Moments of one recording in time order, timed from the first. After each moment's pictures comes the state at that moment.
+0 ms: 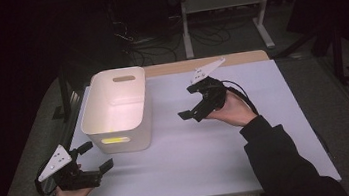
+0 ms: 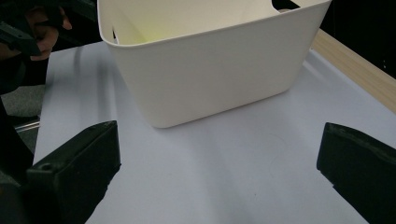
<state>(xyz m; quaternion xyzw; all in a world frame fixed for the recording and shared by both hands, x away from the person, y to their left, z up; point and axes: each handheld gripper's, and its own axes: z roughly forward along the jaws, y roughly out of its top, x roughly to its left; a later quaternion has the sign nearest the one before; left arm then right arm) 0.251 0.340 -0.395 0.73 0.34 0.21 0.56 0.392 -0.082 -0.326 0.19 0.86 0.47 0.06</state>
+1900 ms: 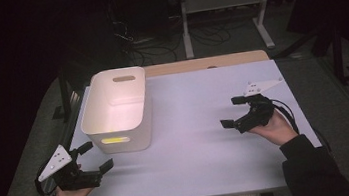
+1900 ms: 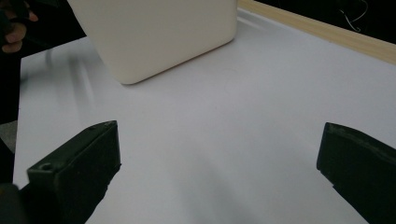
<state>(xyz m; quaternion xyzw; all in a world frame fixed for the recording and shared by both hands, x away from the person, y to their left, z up) 0.250 0.340 -0.395 0.73 0.34 0.21 0.56 0.352 -0.193 -0.379 0.29 0.81 0.50 0.08</state>
